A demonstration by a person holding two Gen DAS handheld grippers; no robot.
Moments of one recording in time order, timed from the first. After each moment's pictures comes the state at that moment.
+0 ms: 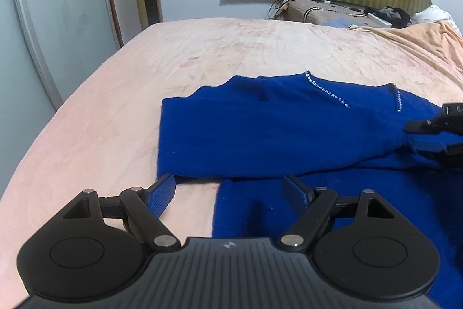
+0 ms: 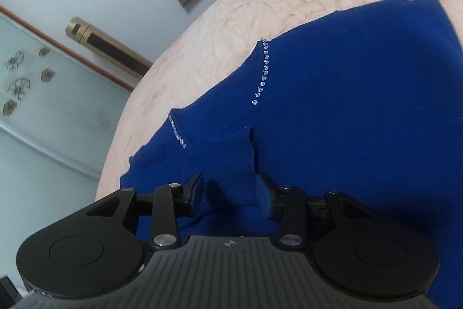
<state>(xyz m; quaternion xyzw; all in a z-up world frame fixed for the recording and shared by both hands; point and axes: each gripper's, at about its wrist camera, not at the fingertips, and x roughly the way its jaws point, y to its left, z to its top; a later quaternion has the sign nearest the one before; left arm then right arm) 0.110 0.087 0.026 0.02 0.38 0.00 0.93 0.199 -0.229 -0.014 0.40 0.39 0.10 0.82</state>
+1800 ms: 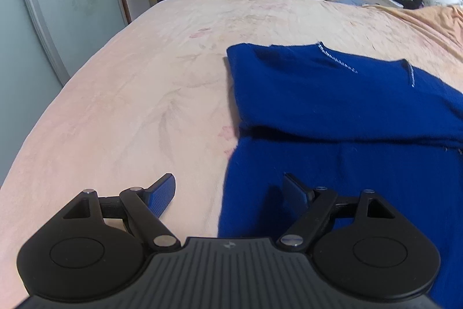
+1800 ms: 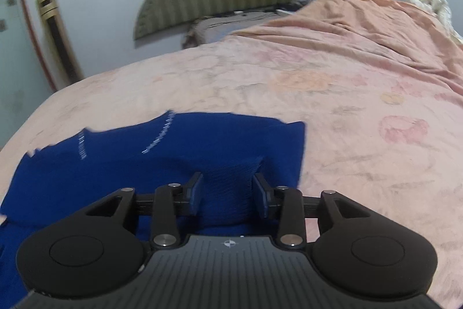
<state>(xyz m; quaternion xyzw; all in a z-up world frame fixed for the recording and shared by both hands) 0.100 0.087 0.009 0.03 0.41 0.02 0.91 0.122 -0.249 0.035 0.11 0.34 -0.06 0.93</state>
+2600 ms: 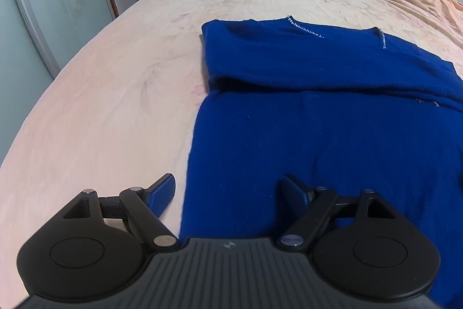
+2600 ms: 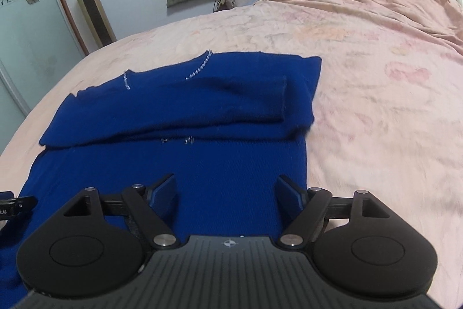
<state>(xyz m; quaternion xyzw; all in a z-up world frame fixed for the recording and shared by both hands) 0.050 0.061 -0.001 0.05 0.43 0.00 0.90 0.043 -0.235 0.028 0.13 0.38 0.00 0.91</state>
